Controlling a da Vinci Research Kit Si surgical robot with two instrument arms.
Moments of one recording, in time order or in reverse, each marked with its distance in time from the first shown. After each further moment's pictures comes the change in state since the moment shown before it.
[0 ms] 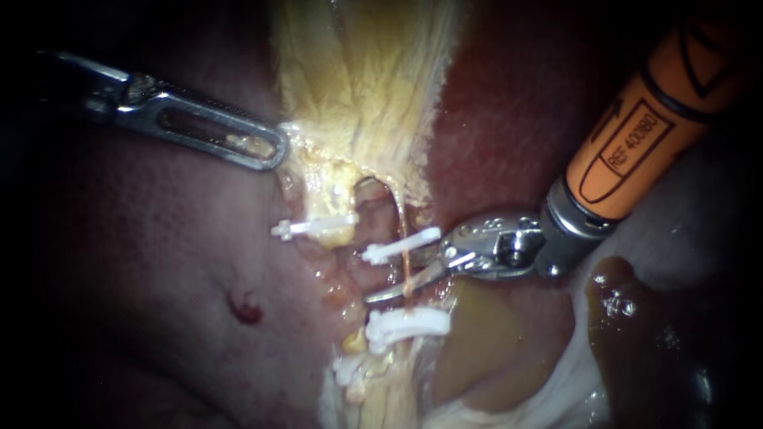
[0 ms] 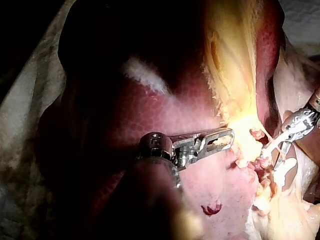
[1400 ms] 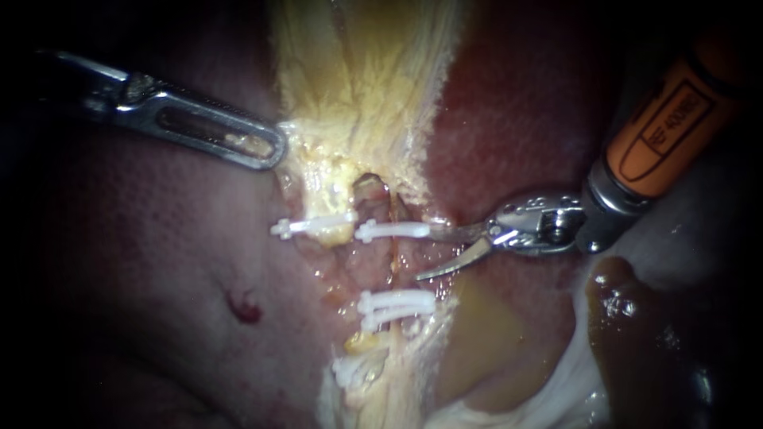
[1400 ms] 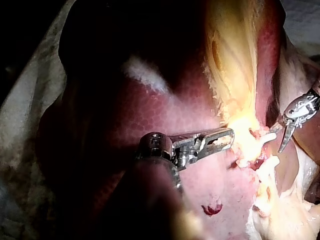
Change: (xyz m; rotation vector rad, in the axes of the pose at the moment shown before) right arm -0.002 0.003 -0.006 -0.030 -0.017 0.004; left arm 0.000 0.000 0.000 0.000 0.001 0.000
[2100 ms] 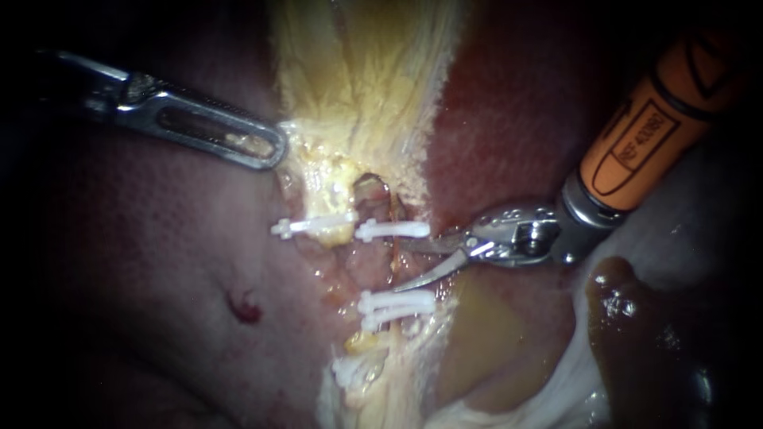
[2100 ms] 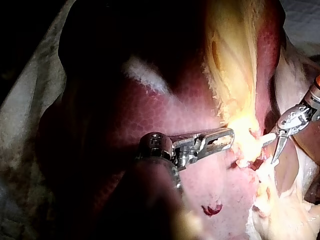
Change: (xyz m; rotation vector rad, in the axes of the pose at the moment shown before) right arm 0.000 0.000 0.004 -0.016 -0.003 -0.006; left arm 0.000 0.000 0.000 0.001 0.000 0.000
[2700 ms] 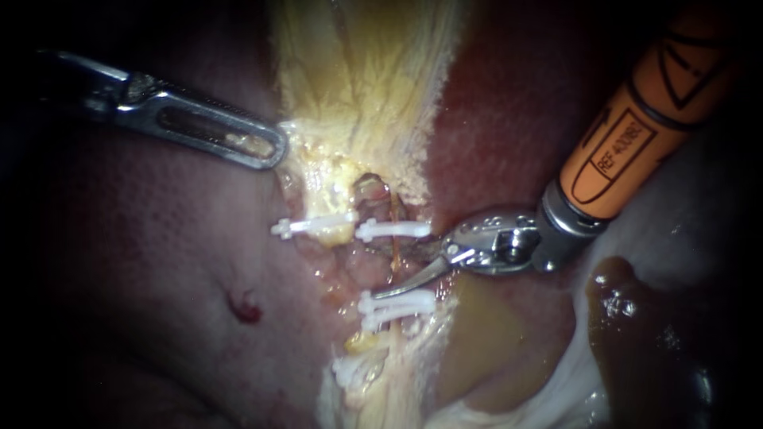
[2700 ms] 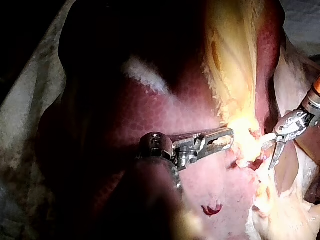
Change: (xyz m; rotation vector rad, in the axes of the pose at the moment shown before) right arm 0.001 -0.001 0.002 0.026 0.018 0.003; left arm 0.000 0.000 0.000 0.000 0.000 0.000
